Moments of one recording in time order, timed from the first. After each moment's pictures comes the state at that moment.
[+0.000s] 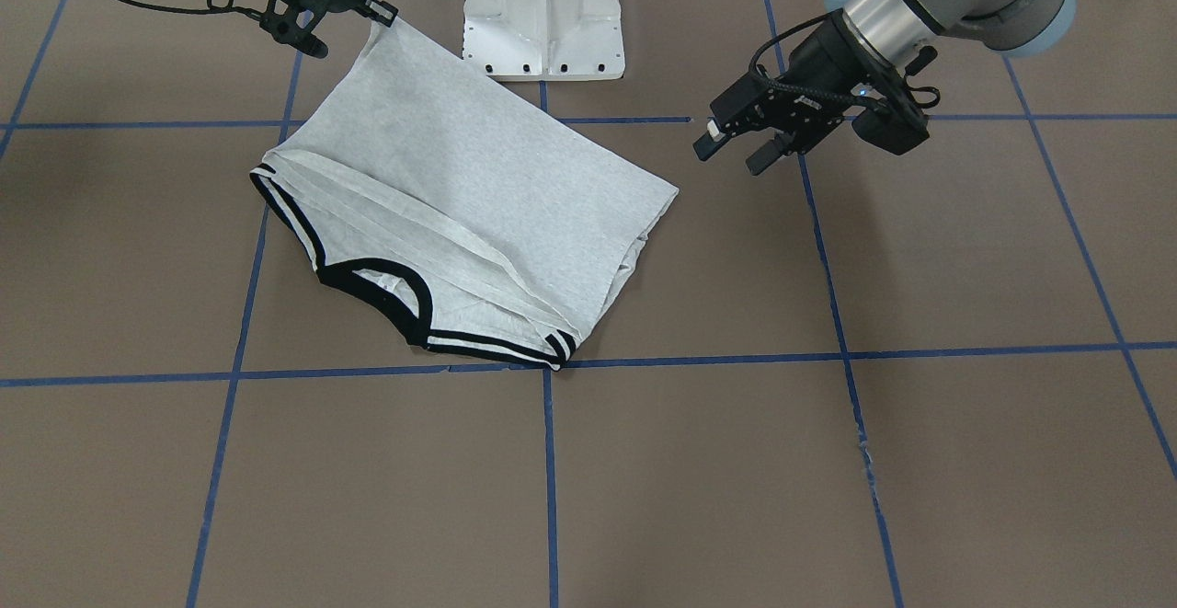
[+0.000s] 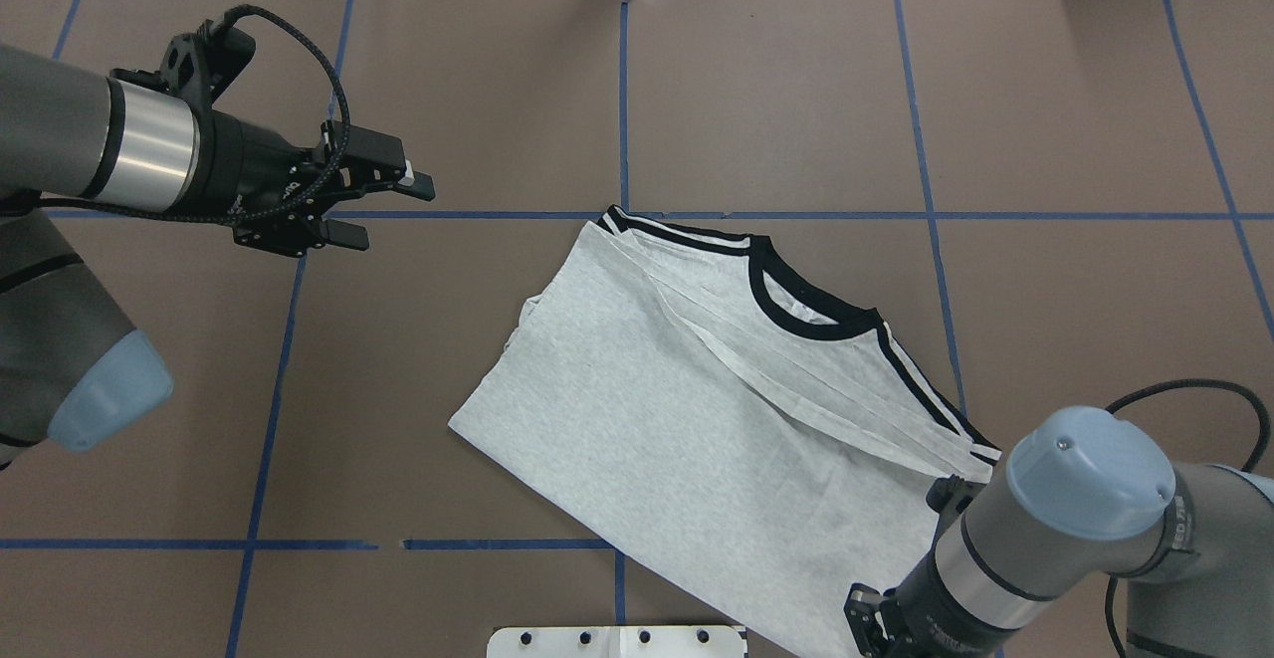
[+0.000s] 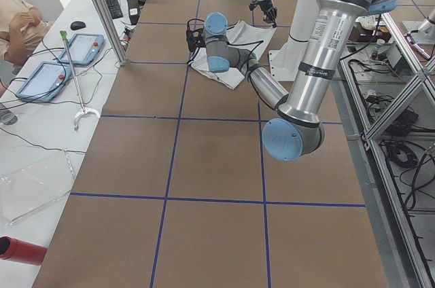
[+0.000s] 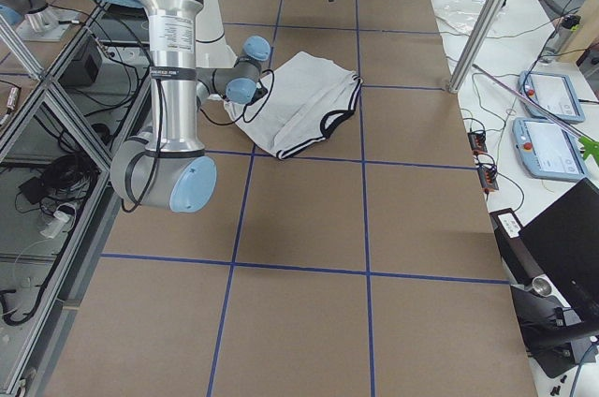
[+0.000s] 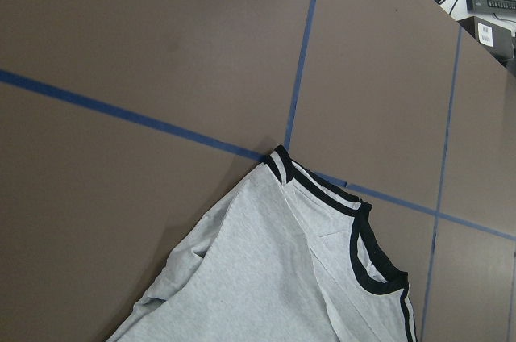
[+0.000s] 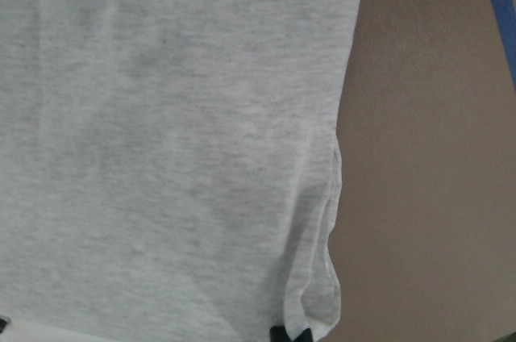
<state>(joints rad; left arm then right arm) -0.80 -1.88 -1.95 -2.29 -2.18 -1.66 0.22 -1.58 2.18 -1.27 2.26 2.06</state>
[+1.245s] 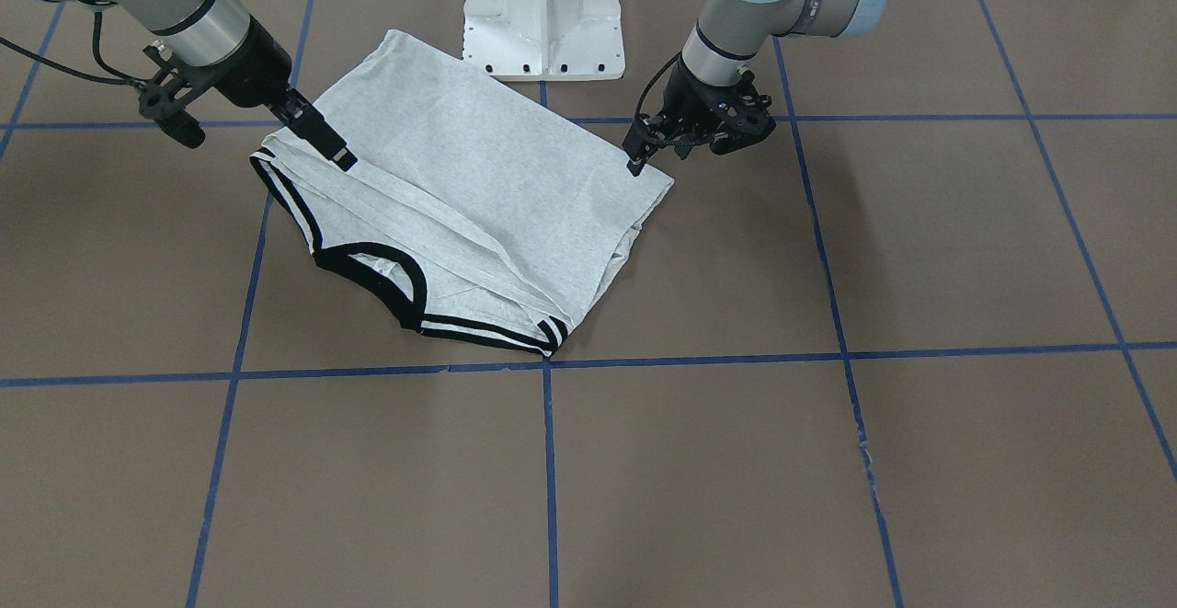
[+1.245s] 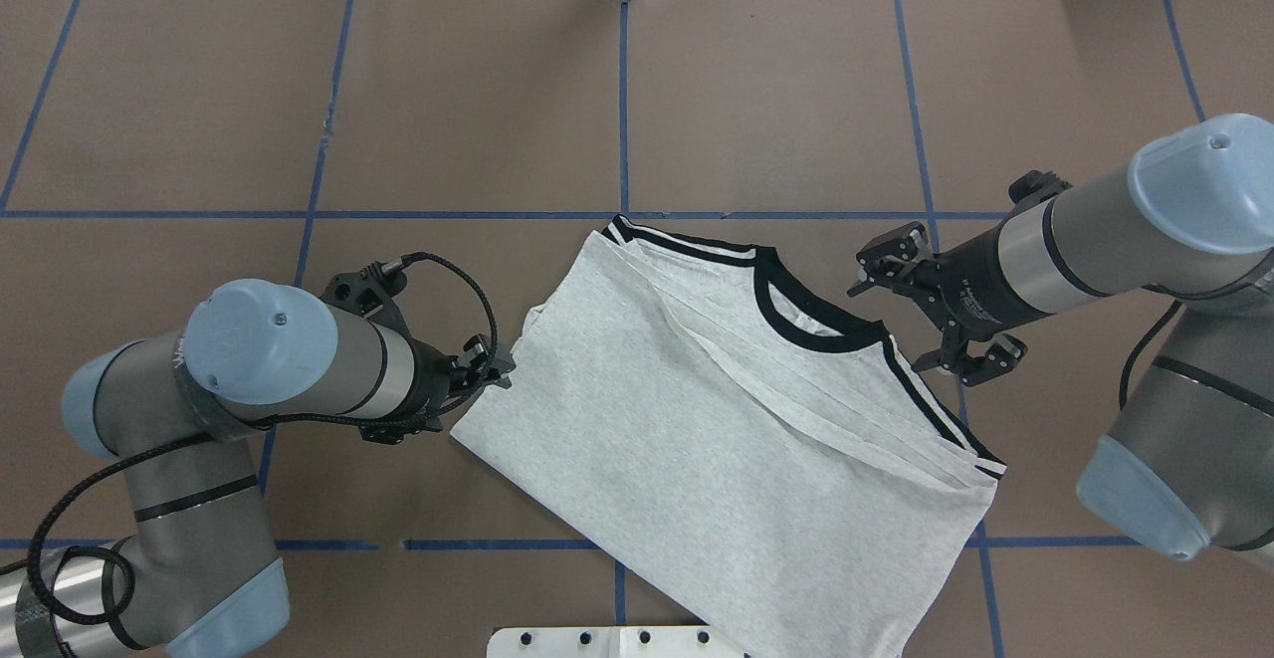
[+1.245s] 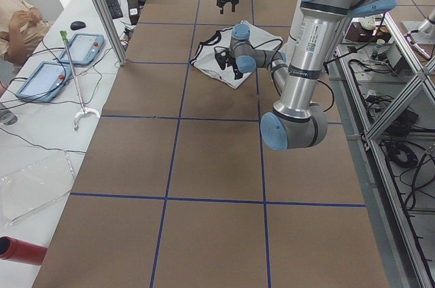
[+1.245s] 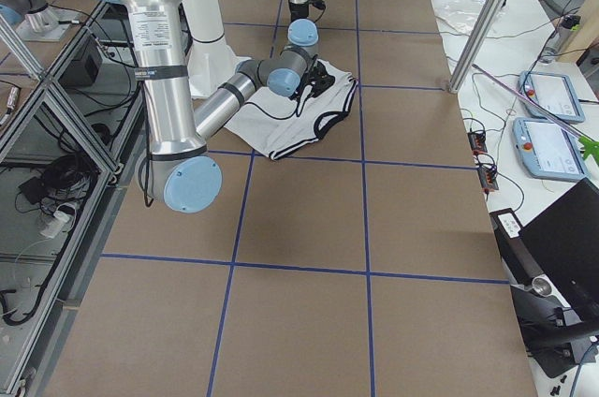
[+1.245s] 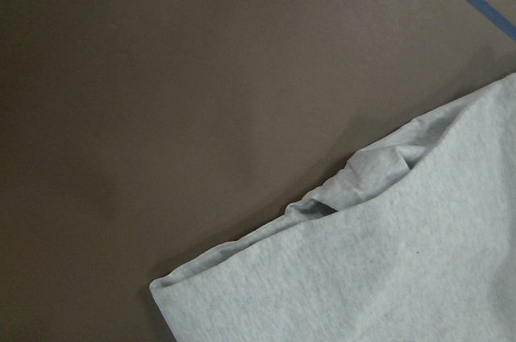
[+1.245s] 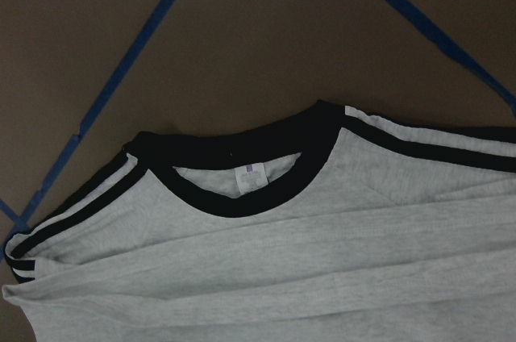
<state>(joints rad) -0.43 -1.92 -1.90 -1.89 -1.83 -1.84 0.71 -1.41 2.07 -1.26 2.11 2.02</state>
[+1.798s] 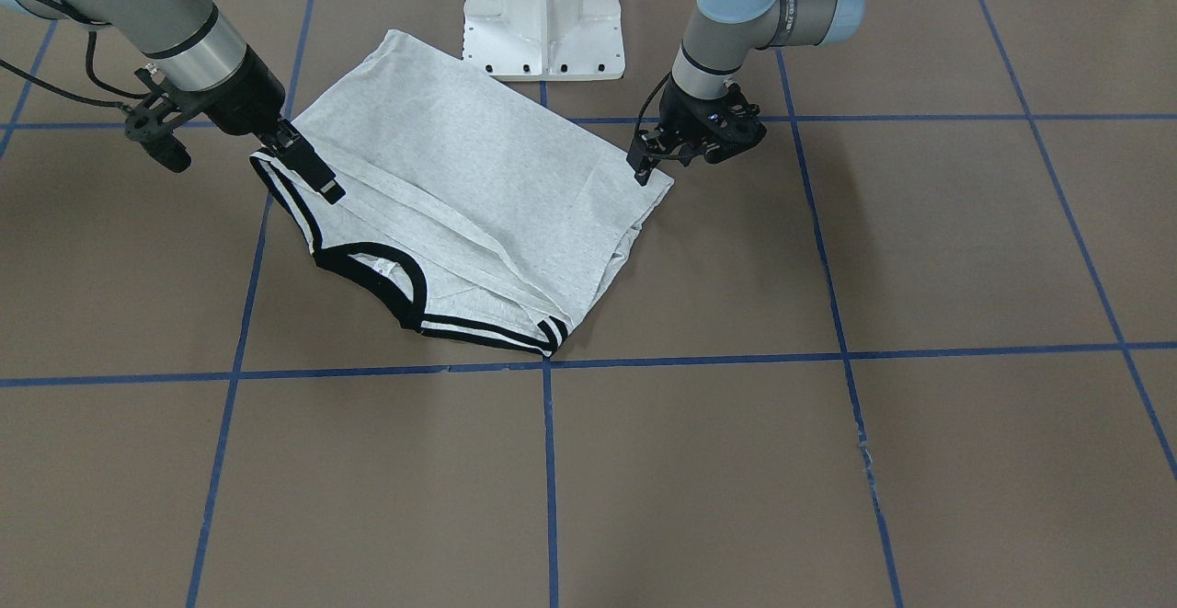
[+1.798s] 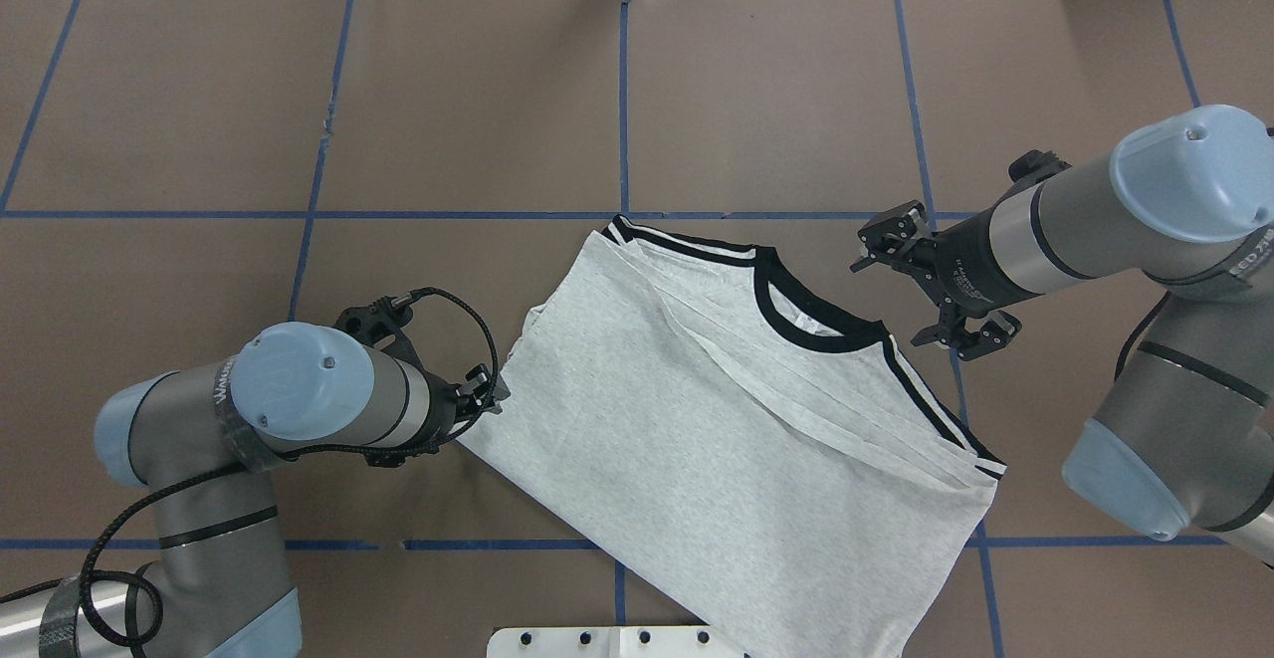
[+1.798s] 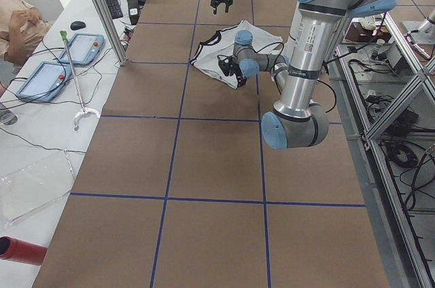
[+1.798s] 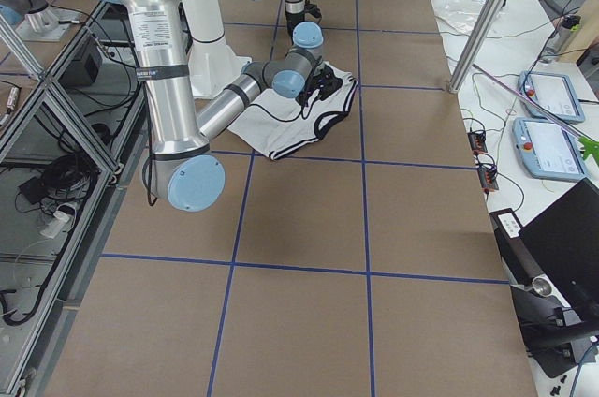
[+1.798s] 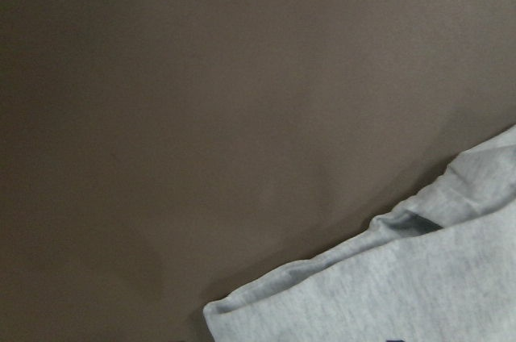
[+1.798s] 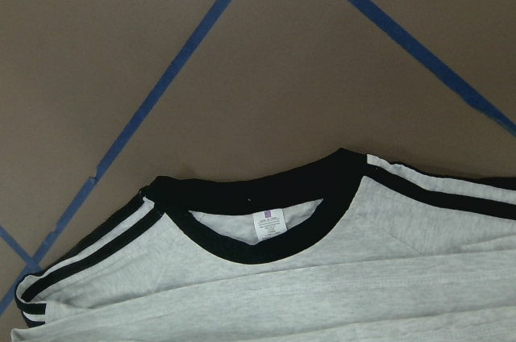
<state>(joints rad) -0.38 -1.92 -1.87 -1.84 -1.77 -1.87 0.72 -1.39 2.04 -1.27 2.07 2.01</state>
